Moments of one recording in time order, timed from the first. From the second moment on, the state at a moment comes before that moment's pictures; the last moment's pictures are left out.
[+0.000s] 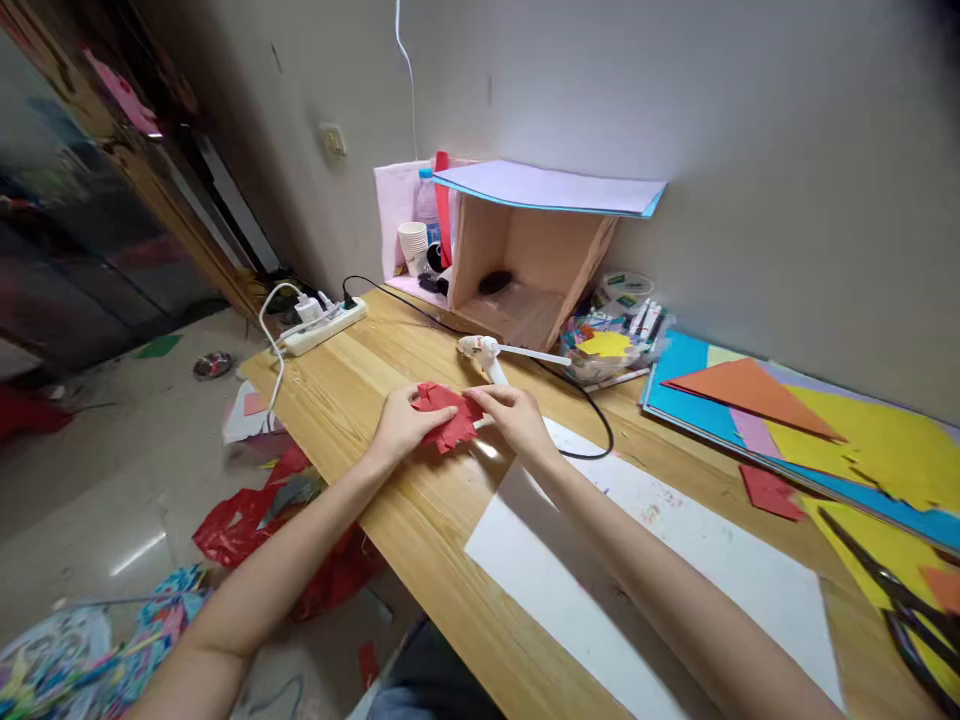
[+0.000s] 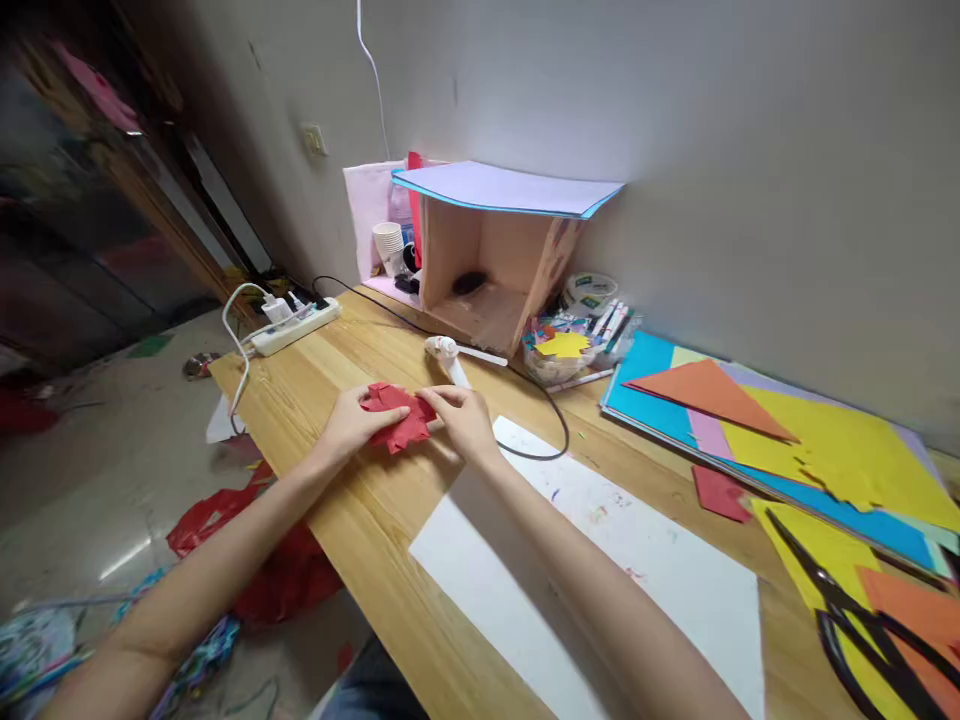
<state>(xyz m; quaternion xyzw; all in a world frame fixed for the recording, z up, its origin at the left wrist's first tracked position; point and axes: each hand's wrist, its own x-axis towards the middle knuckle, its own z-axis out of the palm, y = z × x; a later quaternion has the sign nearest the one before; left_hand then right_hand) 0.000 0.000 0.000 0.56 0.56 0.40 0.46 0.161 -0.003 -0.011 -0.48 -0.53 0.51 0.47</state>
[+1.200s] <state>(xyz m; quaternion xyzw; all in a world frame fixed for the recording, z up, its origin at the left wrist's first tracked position) -0.009 0.003 0.001 0.57 0.55 0.43 0.43 0.175 -0.013 -0.012 -0.38 -0.77 0.24 0.45</state>
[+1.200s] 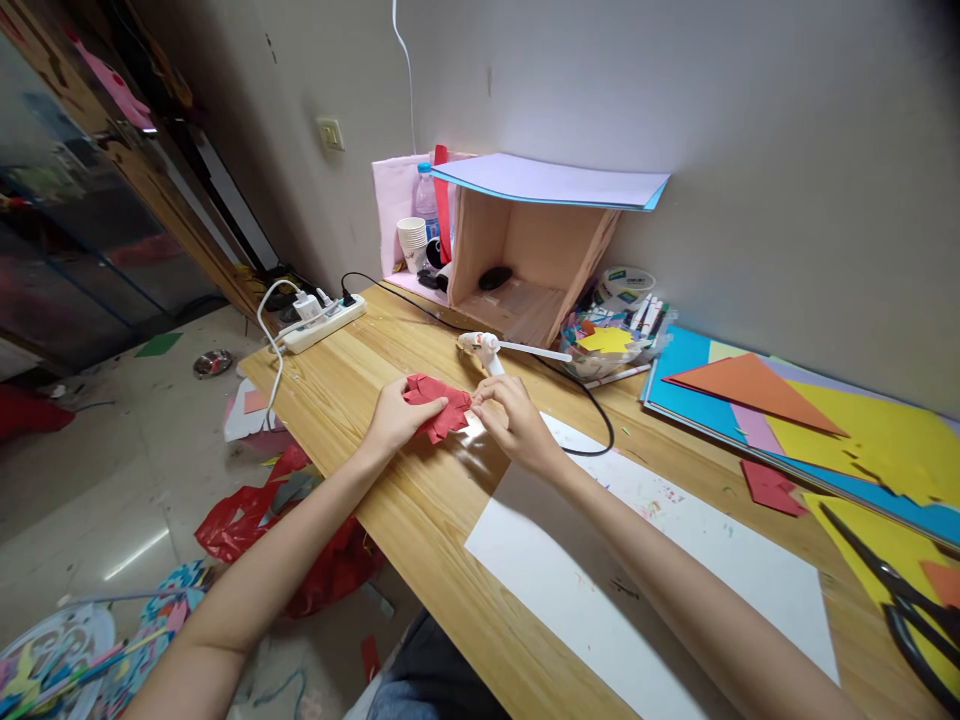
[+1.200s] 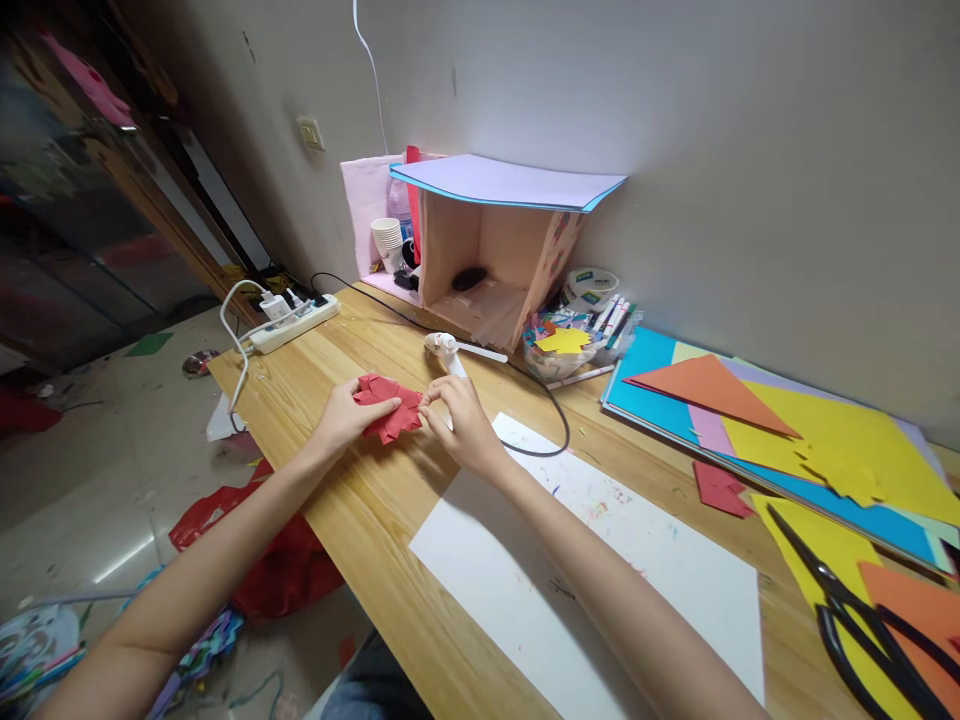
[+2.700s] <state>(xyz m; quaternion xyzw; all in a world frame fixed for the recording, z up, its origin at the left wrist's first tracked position) 0.150 -0.016 -0.035 0.63 0.42 0.29 0.58 0.336 -0.019 -0.001 -0.48 -0.48 0.39 0.63</state>
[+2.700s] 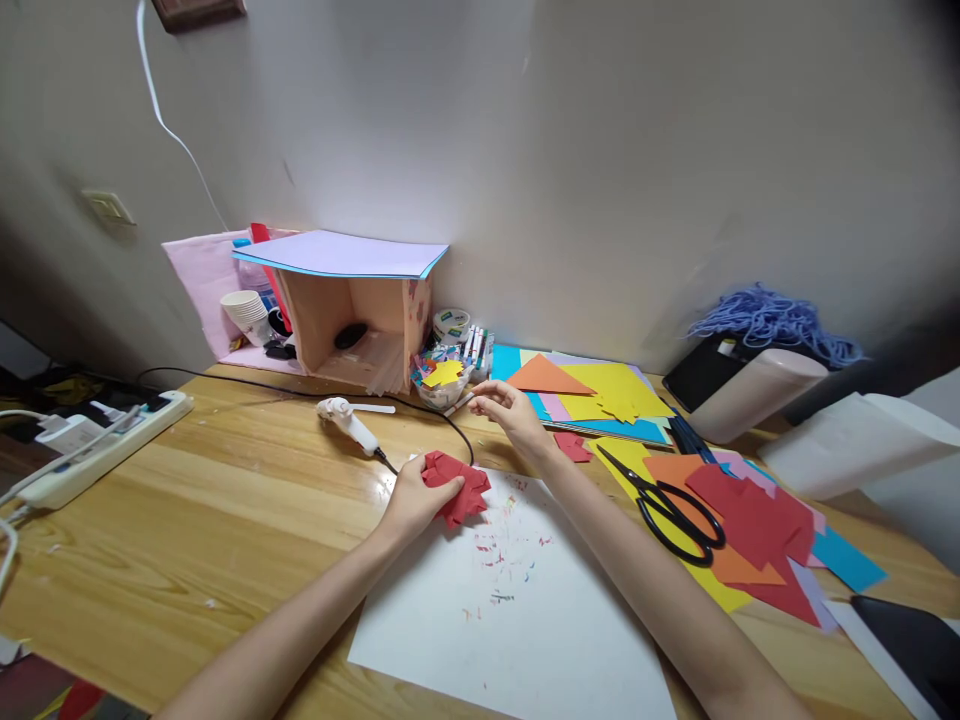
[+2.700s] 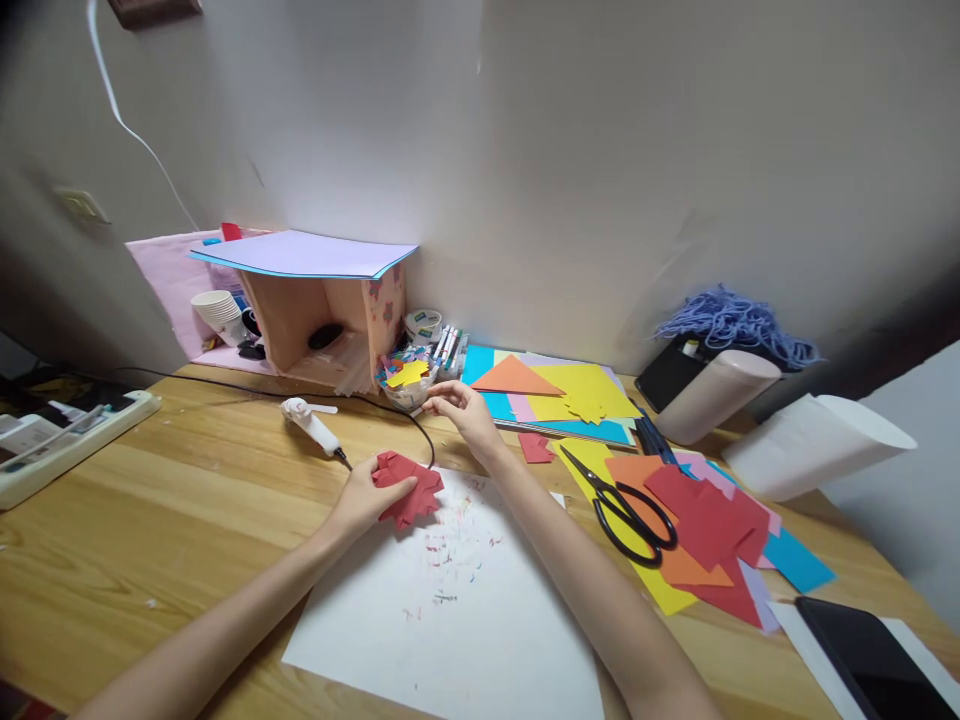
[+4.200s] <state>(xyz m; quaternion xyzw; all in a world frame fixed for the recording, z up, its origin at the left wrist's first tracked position) 0.153 -0.022 -0.030 0.67 0.42 0.28 0.55 0.354 -0.012 -0.019 -0.41 -0.40 0.45 0.69</state>
